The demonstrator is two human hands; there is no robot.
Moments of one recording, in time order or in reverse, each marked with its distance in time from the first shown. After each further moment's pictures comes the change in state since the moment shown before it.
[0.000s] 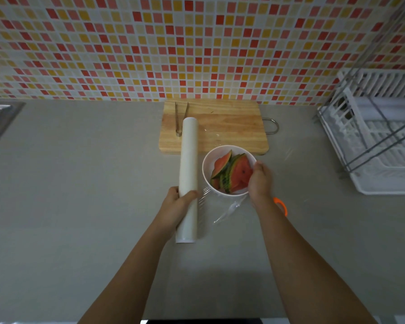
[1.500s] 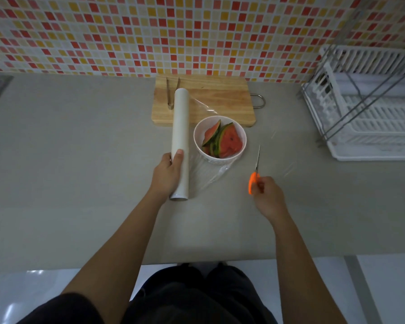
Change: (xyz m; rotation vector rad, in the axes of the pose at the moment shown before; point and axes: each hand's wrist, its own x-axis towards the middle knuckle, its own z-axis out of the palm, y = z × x) left_hand -0.011 -0.012 0.001 0.291 0.142 0.191; right_hand -0.101 0.027 -0.113 -0.613 -0.150 -0.260
